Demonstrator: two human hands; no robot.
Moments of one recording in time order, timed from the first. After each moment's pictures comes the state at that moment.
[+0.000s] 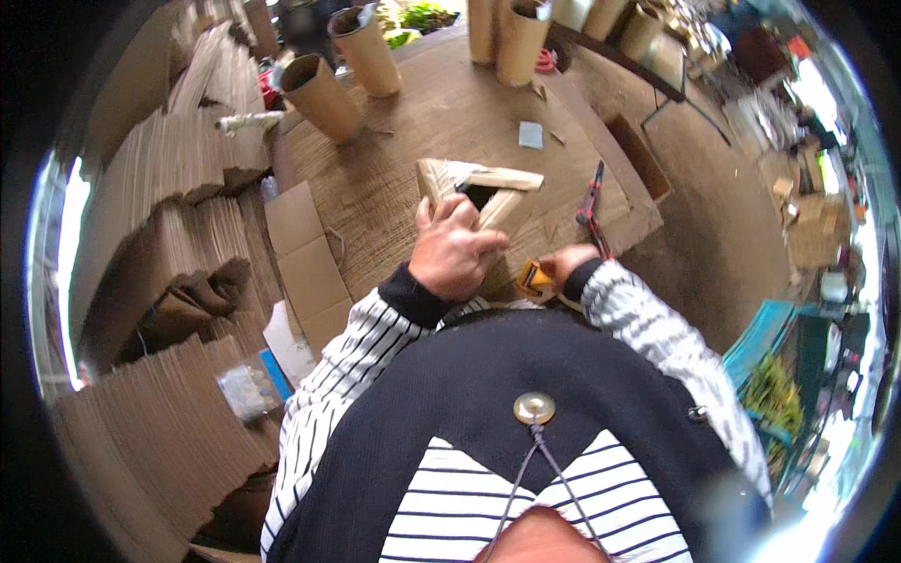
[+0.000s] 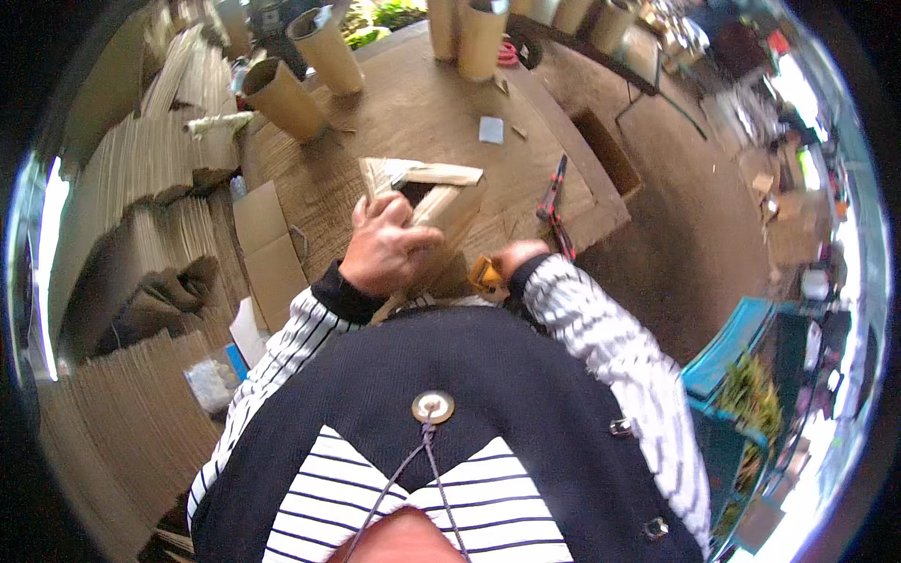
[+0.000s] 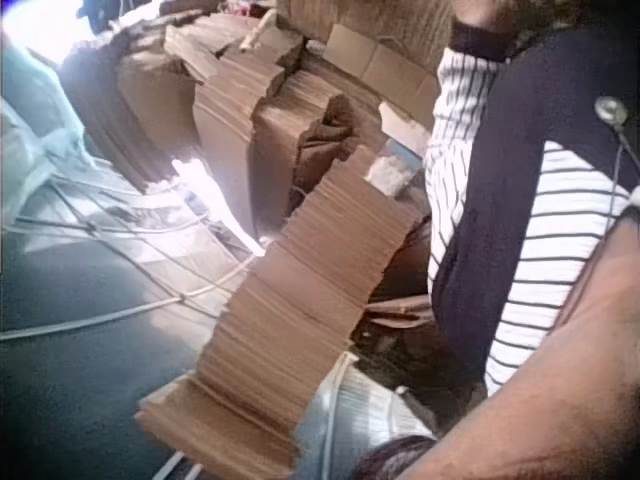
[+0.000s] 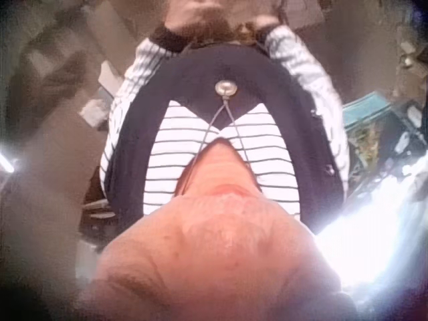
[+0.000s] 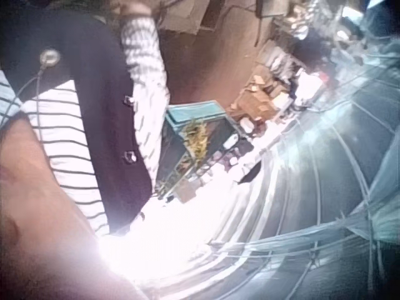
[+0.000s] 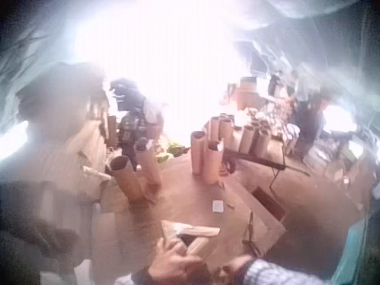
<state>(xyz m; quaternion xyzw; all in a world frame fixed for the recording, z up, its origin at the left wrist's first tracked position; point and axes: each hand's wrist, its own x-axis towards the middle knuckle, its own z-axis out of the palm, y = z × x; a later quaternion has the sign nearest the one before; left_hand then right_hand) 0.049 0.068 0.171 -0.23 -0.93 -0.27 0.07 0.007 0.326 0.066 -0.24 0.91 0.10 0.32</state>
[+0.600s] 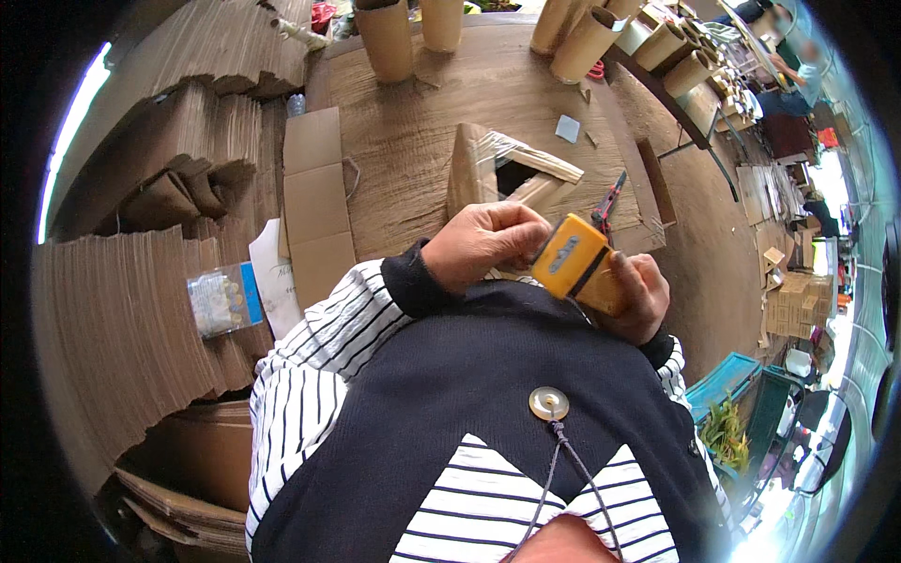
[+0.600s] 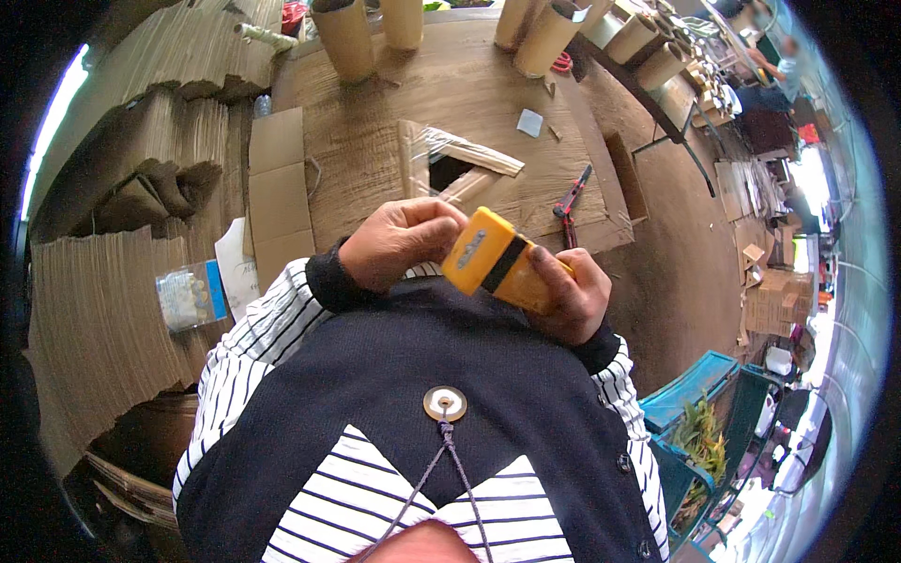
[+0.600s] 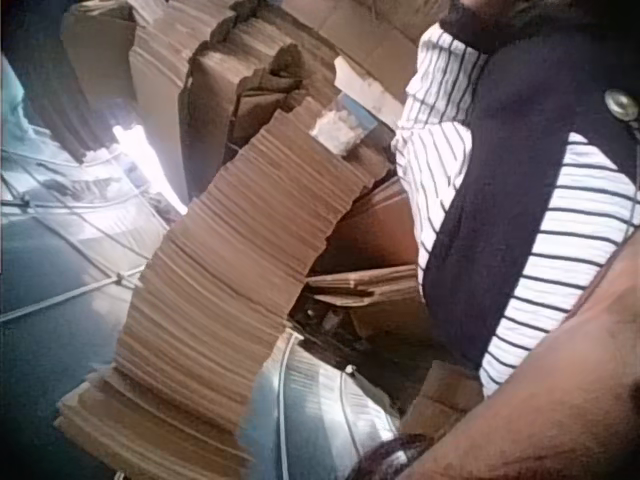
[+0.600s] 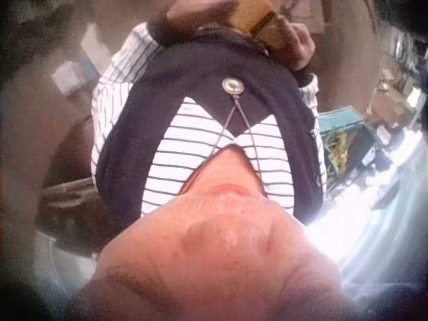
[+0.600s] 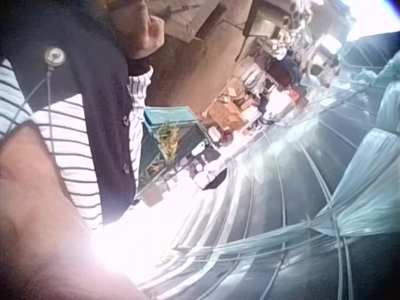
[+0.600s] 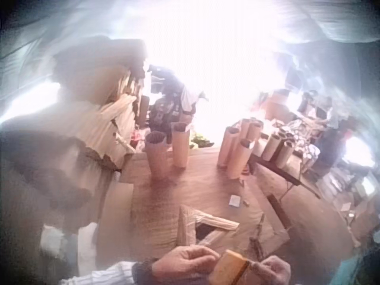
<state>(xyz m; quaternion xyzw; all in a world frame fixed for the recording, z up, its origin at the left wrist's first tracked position) 0.131 0.052 0.207 0.01 -0.45 -0.87 -0.21 0.098 0.312 0.221 -0.44 0.81 -0.32 -0.20</state>
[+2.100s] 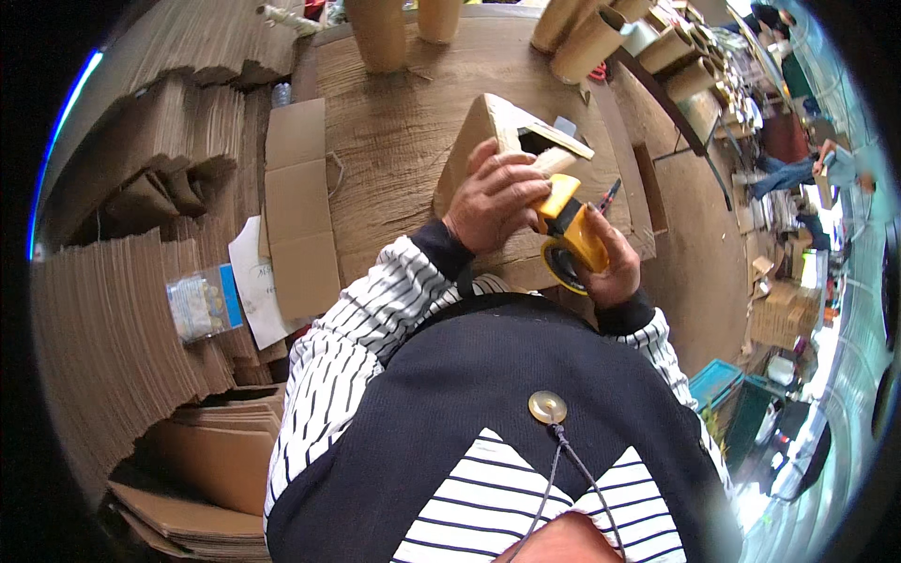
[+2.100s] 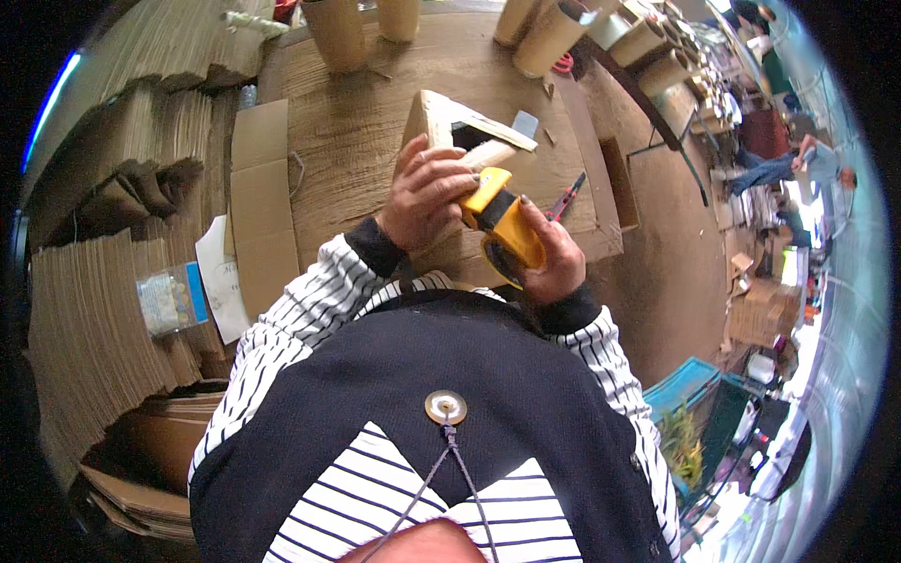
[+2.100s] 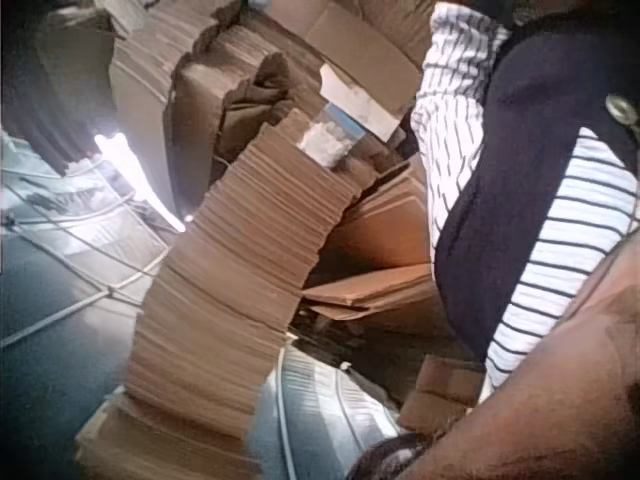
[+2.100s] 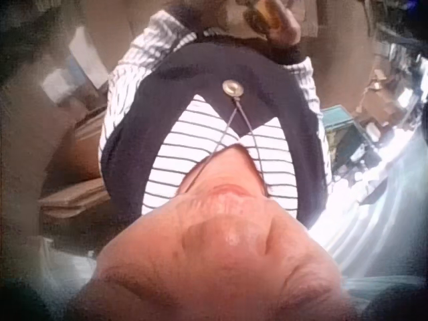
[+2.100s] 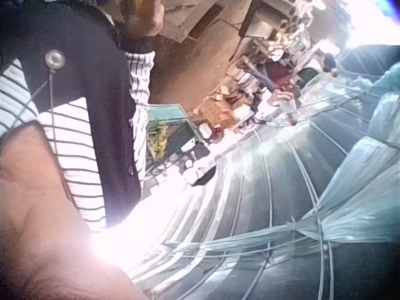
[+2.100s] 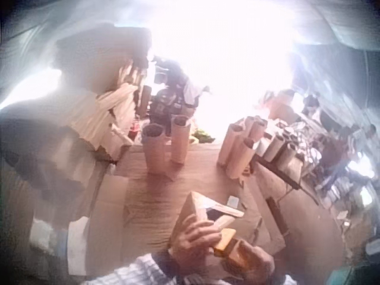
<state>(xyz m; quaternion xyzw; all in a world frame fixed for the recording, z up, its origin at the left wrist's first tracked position) 0.037 0.061 0.121 -0.25 -0.82 -0.37 0.35 0.028 0.310 0.159 -0.32 0.85 -0.41 -0.03</state>
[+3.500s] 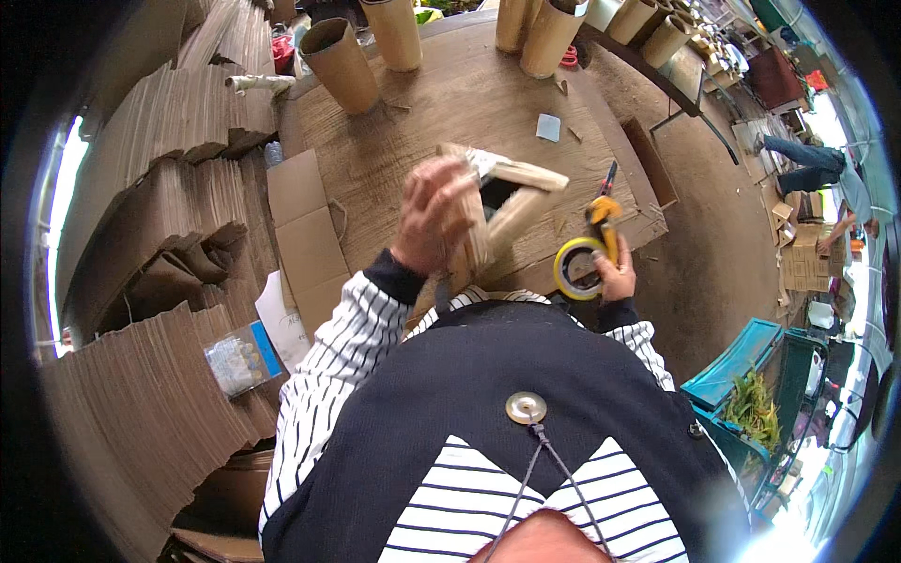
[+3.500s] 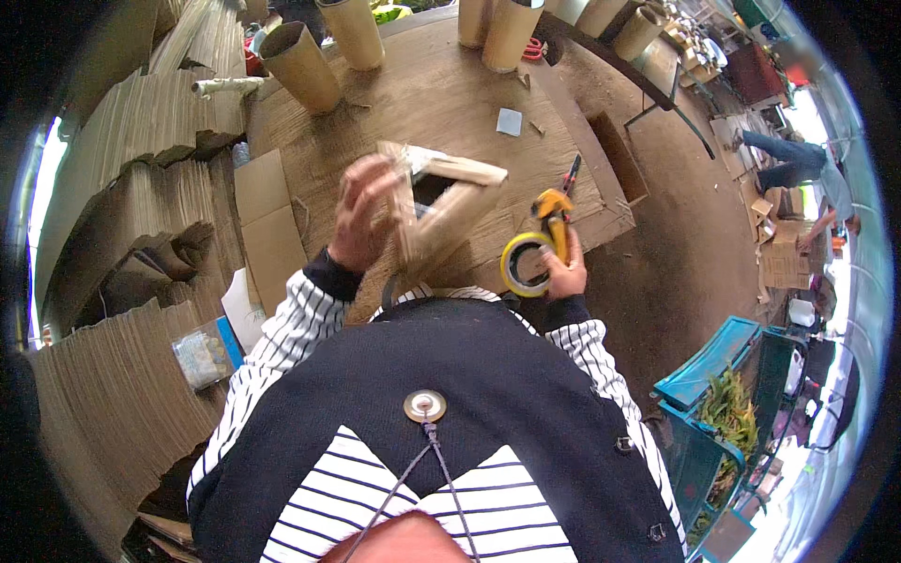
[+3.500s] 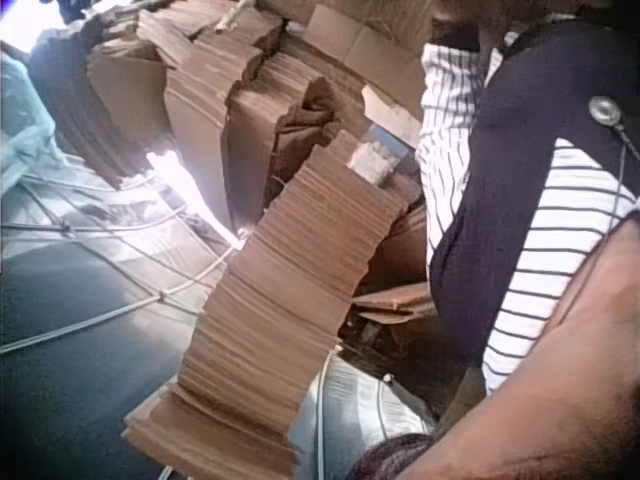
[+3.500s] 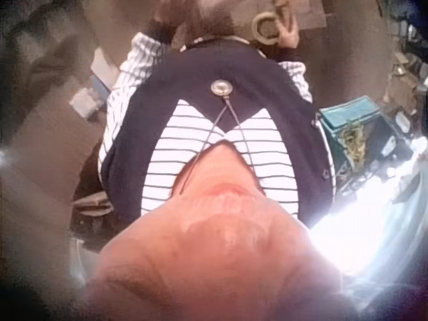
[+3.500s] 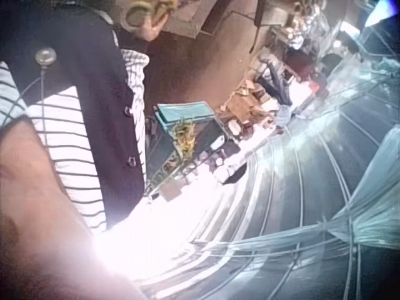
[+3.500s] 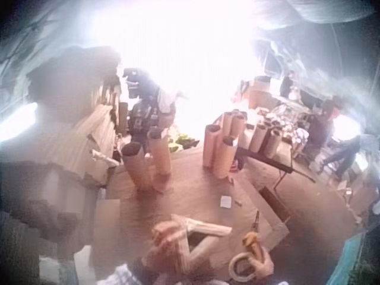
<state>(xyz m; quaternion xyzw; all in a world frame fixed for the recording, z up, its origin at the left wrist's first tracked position) 0.054 0.006 0.126 -0.24 -0.85 -0.33 0.33 0.065 0.357 0.038 0.12 0.70 -0.70 0.01</state>
